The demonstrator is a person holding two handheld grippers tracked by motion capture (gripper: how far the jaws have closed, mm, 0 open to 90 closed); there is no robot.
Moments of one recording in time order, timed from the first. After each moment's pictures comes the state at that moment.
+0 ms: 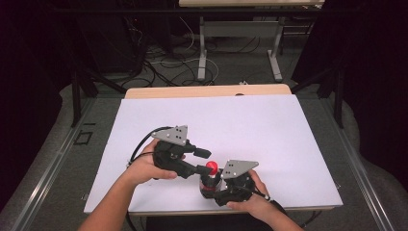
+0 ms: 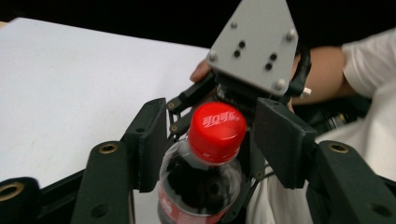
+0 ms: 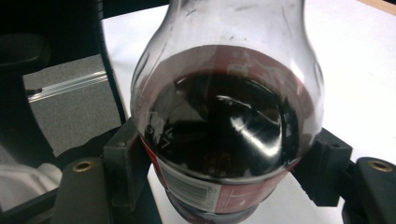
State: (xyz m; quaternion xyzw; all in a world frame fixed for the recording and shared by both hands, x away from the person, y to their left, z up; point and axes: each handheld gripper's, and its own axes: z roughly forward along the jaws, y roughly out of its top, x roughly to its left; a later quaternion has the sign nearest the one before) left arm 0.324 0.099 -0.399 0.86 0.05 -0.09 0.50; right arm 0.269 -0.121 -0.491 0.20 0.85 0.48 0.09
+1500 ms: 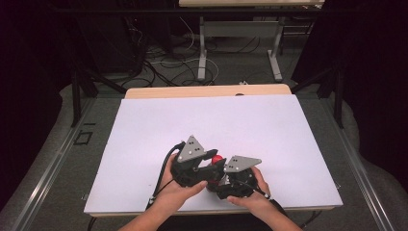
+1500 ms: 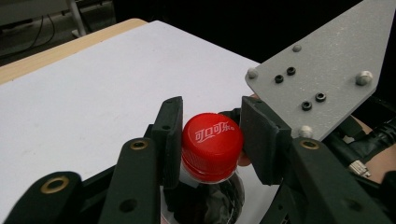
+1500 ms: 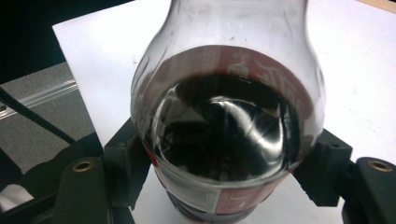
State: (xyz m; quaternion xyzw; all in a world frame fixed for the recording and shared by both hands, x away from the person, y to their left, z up) left arm 0.270 0.056 -0.406 0.81 0.28 0.12 0.50; right arm 0.277 -0.127 -0.495 0.27 0.83 0.46 0.12
